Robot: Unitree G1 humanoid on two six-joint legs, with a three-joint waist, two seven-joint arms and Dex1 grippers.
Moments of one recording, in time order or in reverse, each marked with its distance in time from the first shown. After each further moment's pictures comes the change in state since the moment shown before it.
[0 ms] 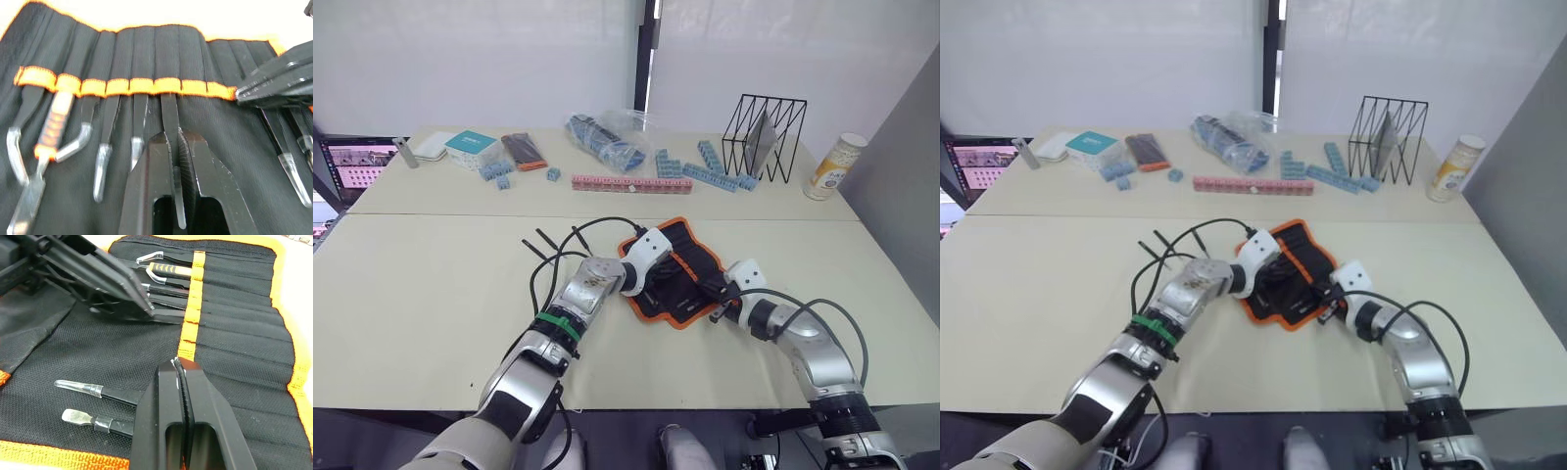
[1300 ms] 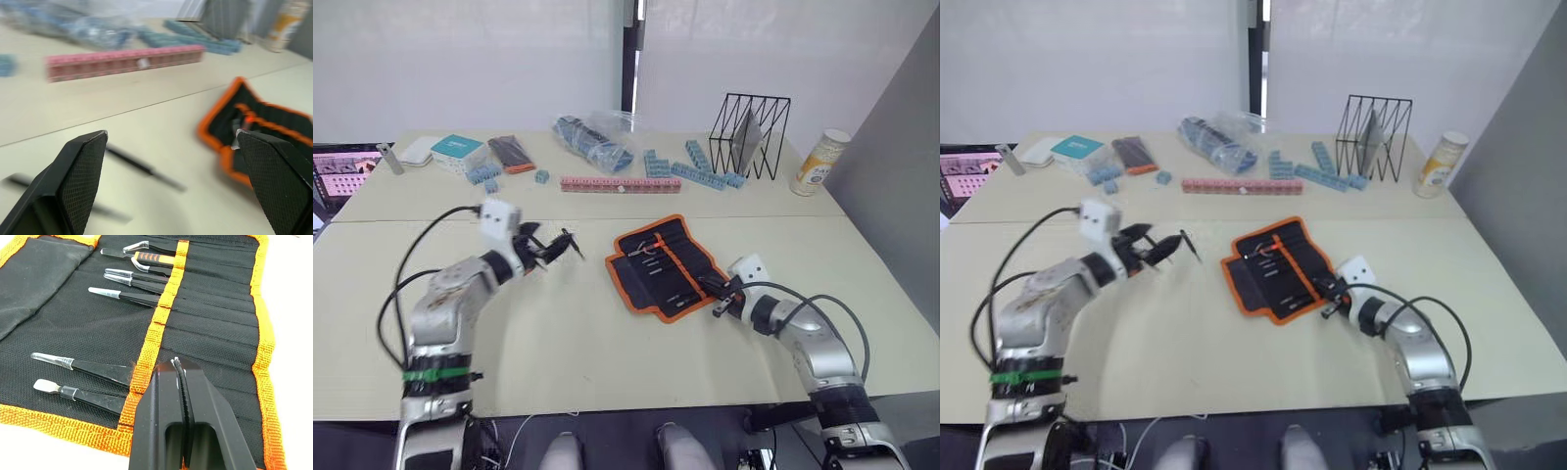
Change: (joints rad) left arm 0.541 0.349 0.674 -0.735 -0.262 0.242 0.158; right arm -0.056 0.003 -0.016 0.093 0.004 -0.006 0.036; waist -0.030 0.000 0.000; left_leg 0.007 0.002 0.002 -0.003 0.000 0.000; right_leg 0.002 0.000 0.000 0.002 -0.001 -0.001
